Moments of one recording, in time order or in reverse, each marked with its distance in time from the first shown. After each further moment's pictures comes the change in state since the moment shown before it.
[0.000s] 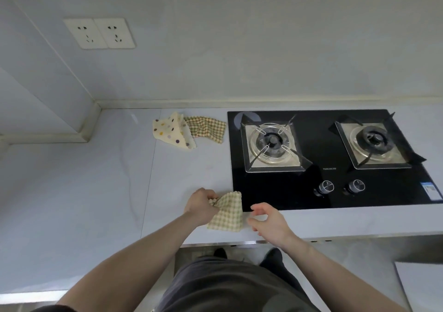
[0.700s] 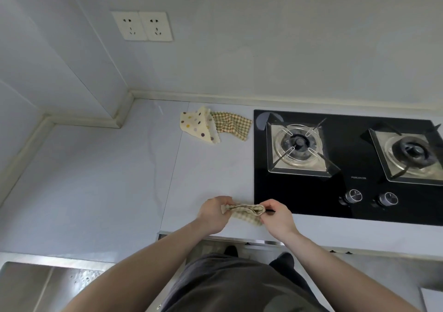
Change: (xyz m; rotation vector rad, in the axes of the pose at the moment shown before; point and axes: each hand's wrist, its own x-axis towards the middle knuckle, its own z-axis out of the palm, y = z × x) left_hand -0.031 -0.037 0.009 -0.047 -0.002 0.059; right_hand 0.031 -0.004 0.035 -0.036 0.063 -0.088
